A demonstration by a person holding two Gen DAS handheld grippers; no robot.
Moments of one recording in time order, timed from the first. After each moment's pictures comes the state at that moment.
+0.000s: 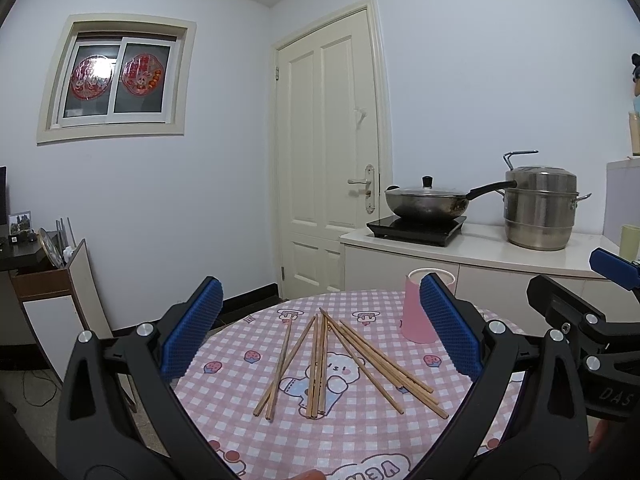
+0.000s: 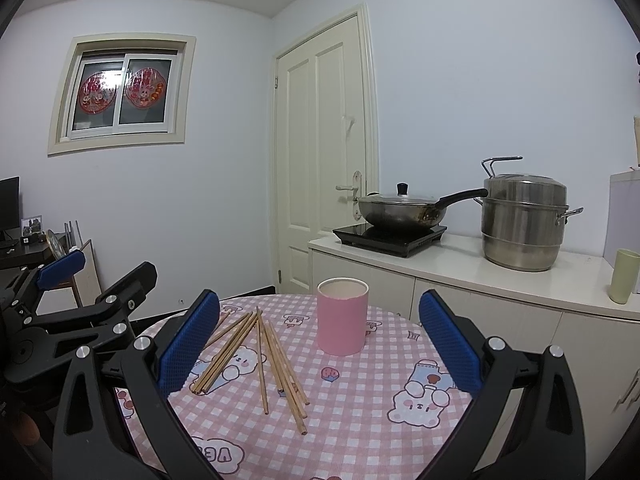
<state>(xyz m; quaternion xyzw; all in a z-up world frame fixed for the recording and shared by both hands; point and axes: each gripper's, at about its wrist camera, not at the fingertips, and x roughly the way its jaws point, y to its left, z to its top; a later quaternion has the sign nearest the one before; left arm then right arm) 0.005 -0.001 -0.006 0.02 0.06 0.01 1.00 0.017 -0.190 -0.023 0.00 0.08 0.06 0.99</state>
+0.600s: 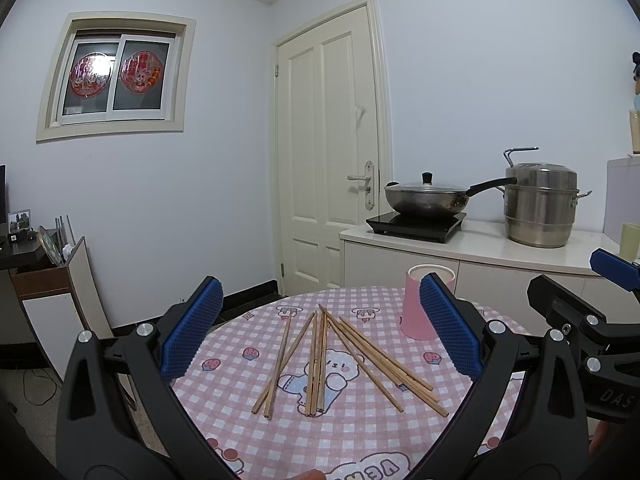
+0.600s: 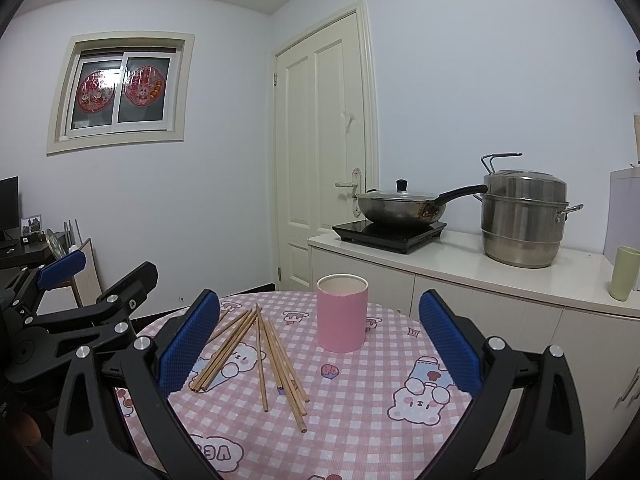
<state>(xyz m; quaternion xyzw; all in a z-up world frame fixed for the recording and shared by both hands) 0.007 -0.003 -0.009 0.02 0.07 0.01 1.00 0.018 -0.190 -0.024 0.00 0.09 0.06 0.99</state>
